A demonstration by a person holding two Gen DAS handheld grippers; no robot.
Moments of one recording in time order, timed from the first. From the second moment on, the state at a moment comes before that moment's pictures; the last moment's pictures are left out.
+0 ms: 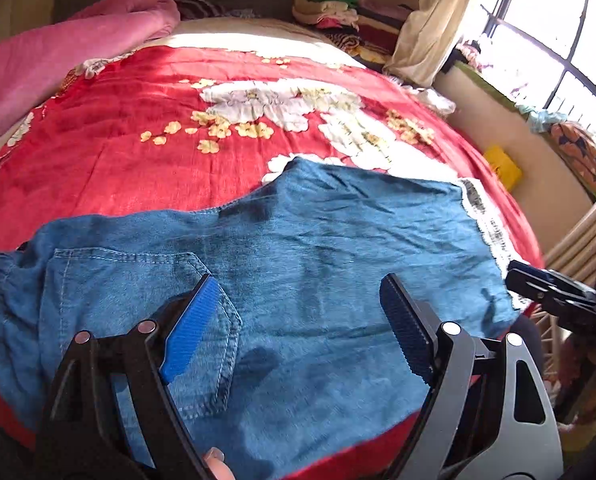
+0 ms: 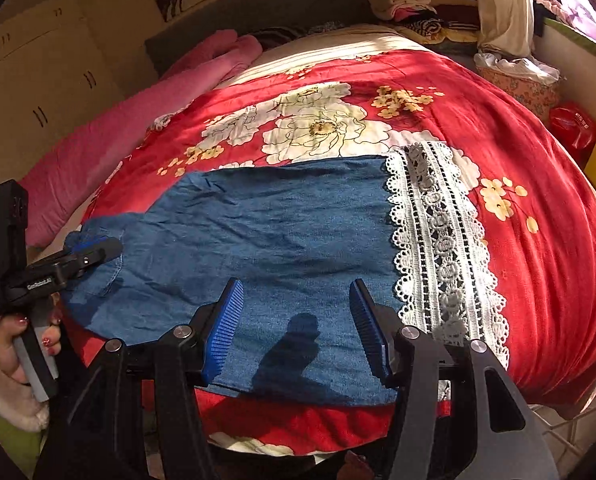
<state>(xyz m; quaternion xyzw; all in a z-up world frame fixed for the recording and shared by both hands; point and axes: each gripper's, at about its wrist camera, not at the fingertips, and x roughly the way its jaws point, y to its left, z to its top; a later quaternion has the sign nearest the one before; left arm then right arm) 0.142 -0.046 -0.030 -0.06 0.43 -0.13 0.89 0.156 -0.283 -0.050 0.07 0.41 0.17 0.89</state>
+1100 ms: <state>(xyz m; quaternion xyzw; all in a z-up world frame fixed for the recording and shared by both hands) 0.133 -0.041 0.000 -0.06 0.41 -0.09 0.91 0.122 -0.326 -0.034 0.12 0.39 0.11 0.90</state>
